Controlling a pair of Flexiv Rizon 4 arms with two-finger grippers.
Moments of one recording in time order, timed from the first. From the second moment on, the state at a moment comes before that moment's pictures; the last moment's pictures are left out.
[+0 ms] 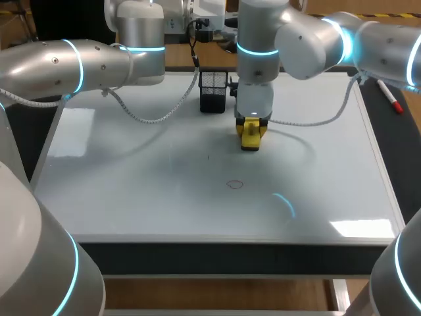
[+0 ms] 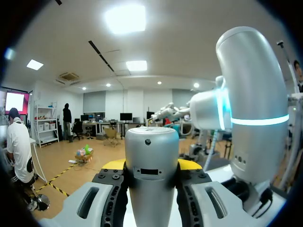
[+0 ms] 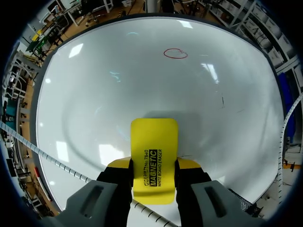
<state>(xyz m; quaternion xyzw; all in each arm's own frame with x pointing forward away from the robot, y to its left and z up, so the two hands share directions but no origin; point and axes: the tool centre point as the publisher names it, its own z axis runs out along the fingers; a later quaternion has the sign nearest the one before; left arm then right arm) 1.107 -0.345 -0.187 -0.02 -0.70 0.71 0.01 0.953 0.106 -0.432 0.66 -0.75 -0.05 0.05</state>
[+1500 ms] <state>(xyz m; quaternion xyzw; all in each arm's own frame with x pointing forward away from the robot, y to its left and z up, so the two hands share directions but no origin) 1.107 -0.345 -0.187 -0.02 -0.70 0.71 0.01 0.915 -0.056 -0.391 0.52 -0.85 -0.02 0.03</state>
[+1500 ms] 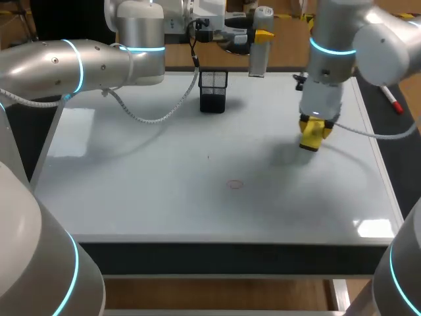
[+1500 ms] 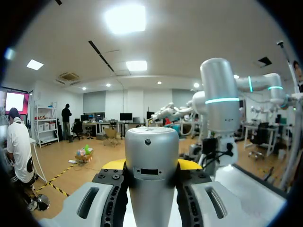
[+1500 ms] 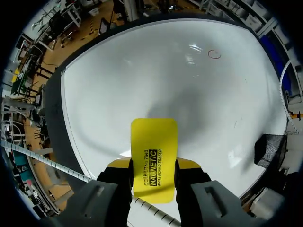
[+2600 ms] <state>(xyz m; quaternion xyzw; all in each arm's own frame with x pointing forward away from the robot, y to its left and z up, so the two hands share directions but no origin) 1.107 -0.345 -0.187 -0.02 -0.70 0.71 0.01 0.886 -0.108 -0.386 0.49 -0.87 -0.04 0.00</state>
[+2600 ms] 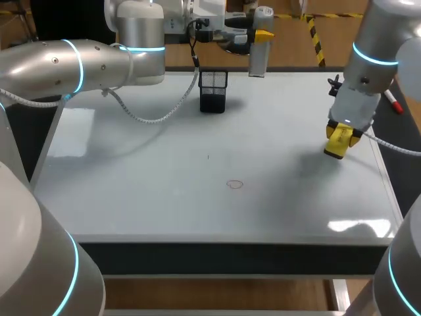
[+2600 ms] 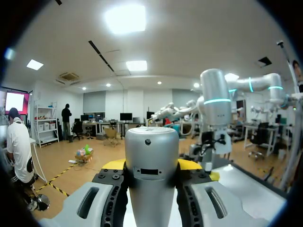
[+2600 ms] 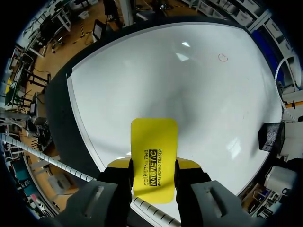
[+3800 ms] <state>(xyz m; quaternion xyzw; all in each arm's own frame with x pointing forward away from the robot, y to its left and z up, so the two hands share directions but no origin) 0.989 -0.329 -0.160 -0.11 -0.69 0.72 0.03 0.886 -0.108 -0.385 0.49 -0.87 -0.04 0.00</state>
